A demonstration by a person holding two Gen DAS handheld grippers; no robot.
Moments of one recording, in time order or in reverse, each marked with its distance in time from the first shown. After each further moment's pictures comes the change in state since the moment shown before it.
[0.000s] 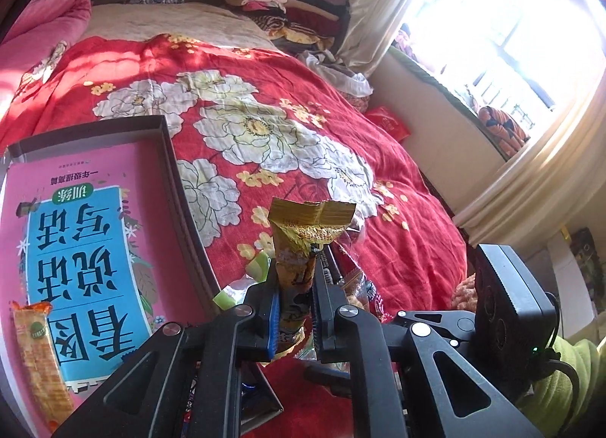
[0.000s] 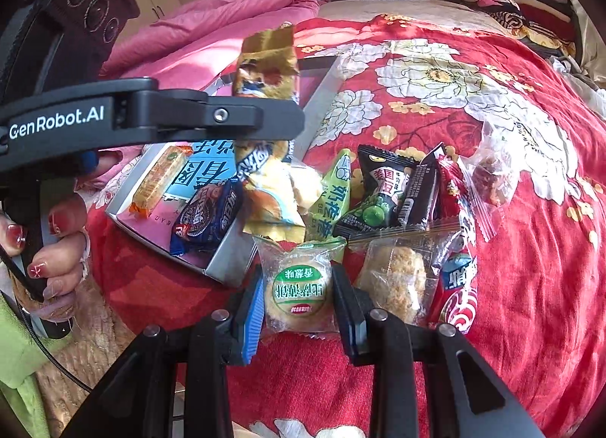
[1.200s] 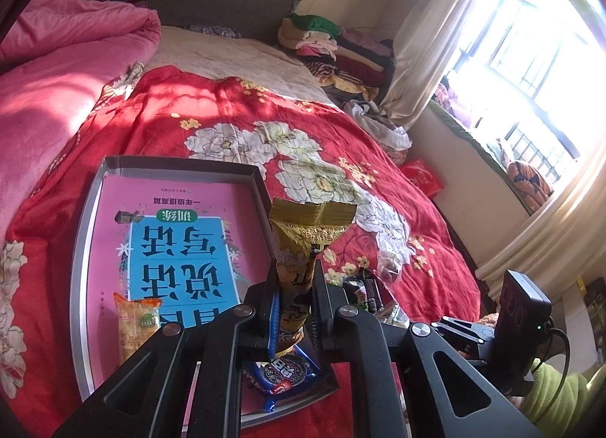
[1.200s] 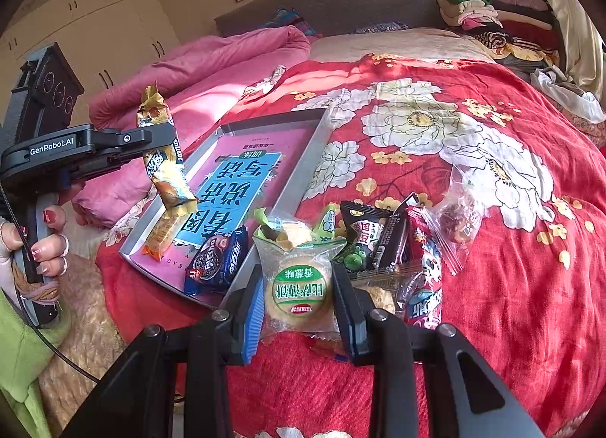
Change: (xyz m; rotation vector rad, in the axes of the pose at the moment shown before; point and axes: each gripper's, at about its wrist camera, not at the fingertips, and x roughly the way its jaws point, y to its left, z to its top) left arm -0.088 0.045 -0.001 -0.114 -0.171 0.132; right arm -0.030 0.001 0.011 0.021 -0.144 -0.005
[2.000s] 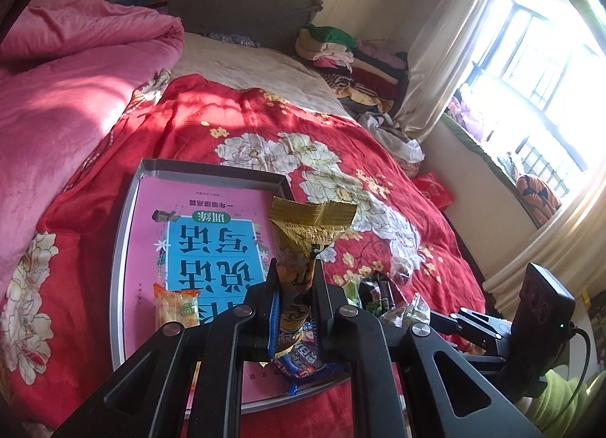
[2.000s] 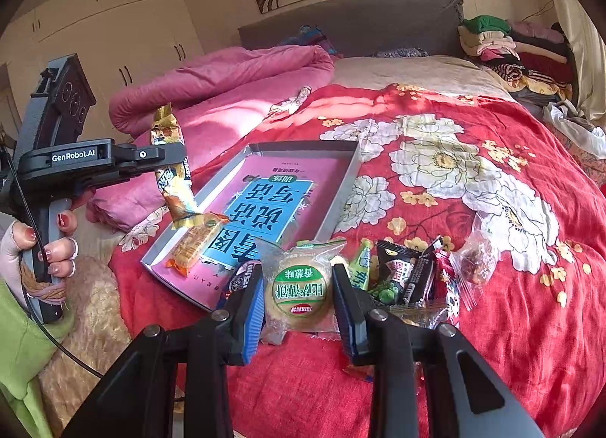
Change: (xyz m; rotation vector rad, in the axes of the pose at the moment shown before) left arm -0.032 0.017 -0.005 -0.034 -0.033 0.047; right arm -0.014 0.039 0.019 -0.097 -0.072 0.021
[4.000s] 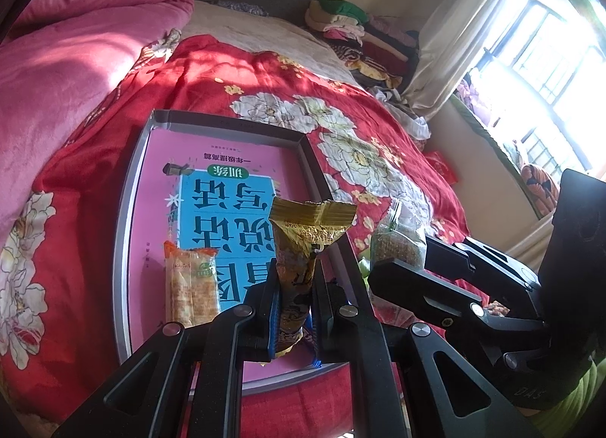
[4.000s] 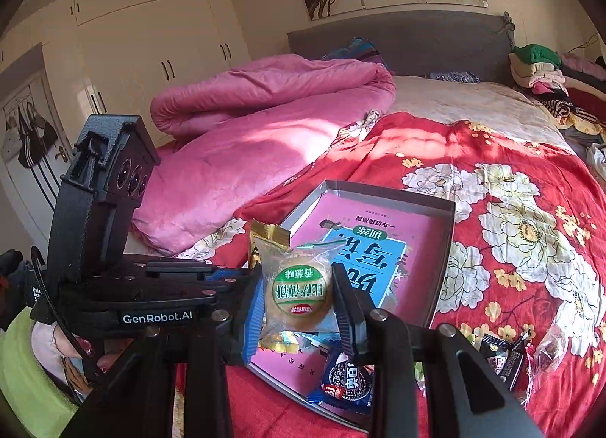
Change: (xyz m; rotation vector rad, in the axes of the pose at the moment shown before) left arm 0.018 0.029 -0.019 -0.041 0.118 -0.005; right arm 0.045 0.081 0.060 -0.099 -0.023 0.119
